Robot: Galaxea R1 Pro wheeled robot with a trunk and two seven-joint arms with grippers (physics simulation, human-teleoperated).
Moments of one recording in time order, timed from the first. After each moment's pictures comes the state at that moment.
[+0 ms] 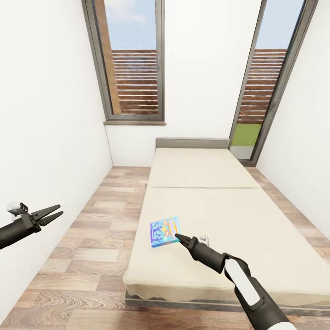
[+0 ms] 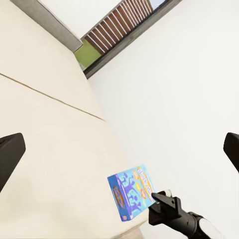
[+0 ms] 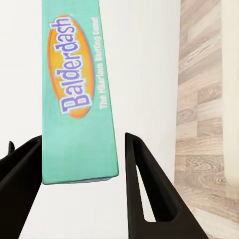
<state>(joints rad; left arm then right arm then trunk) -0.55 0.40 0.63 -1.10 0.20 0.96 -1.42 -0.42 -0.05 0.19 -1.04 -1.08 0.62 0.39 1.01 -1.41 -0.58</state>
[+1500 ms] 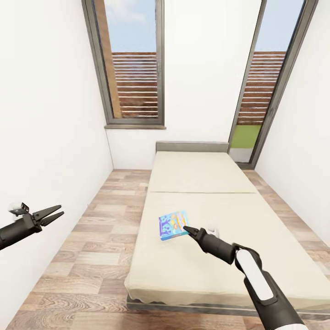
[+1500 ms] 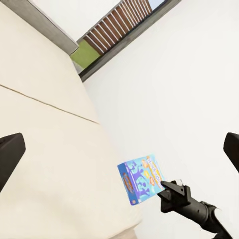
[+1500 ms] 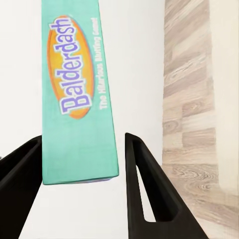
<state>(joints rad) -0.55 0.40 0.63 -1.10 0.20 0.96 -1.41 -0.41 -0.06 0.08 -1.23 -1.08 0.75 0.19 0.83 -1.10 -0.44</state>
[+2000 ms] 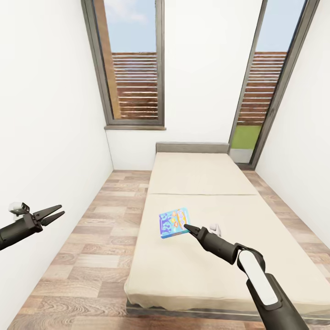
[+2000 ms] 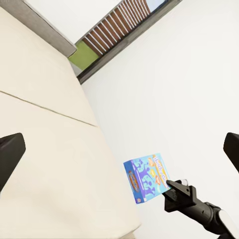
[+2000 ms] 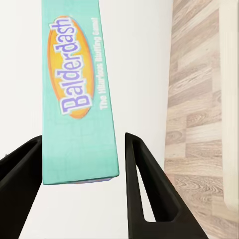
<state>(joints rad) -0.55 0.39 0.63 -1.11 0.20 0.96 -1.41 -0.38 -0.06 0.07 -1.32 -1.07 0.75 0.19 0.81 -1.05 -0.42</state>
